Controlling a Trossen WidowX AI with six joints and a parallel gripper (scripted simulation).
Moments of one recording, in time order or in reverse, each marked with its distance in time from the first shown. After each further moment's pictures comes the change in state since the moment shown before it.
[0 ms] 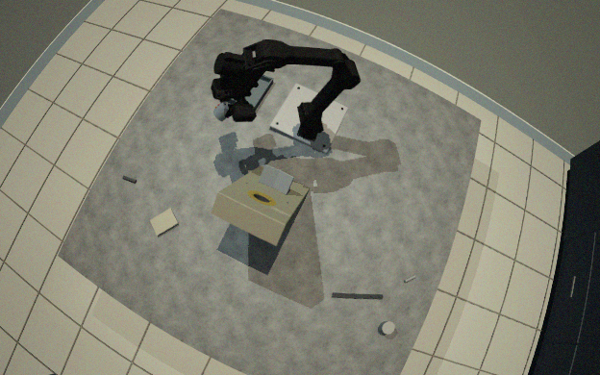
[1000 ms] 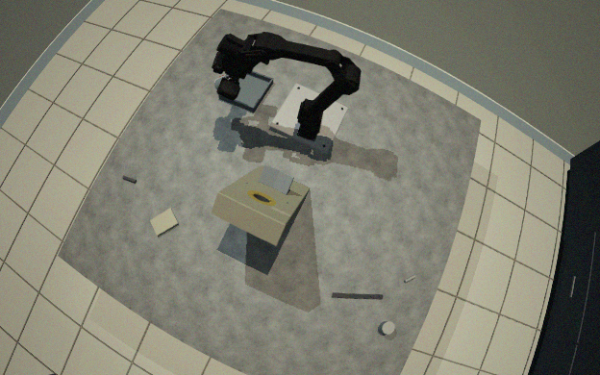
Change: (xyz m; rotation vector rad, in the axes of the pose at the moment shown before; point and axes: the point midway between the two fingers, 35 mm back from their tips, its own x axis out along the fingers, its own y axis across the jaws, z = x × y) arm 0.024 -0.121 -0.044 0.471 -0.014 -0.288
